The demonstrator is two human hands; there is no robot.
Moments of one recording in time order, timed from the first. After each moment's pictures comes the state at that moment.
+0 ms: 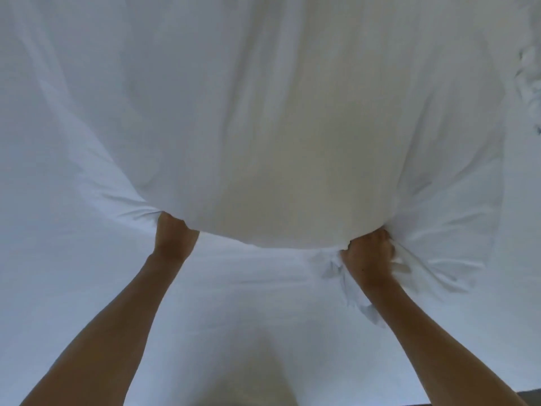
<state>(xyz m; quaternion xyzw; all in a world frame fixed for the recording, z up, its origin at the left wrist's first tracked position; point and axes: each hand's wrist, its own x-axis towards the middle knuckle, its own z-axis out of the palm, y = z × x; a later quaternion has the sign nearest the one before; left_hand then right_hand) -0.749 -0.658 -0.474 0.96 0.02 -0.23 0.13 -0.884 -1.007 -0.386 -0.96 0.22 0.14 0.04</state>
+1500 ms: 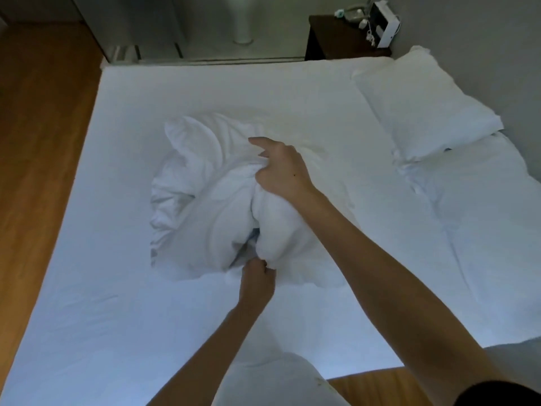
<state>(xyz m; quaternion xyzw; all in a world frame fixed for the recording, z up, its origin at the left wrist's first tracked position) -0.922 -0.767 -0.030 0.85 -0.04 -0.16 0.50 -0.813 -0.888 0.125 -0.93 0.10 0.01 0.36</state>
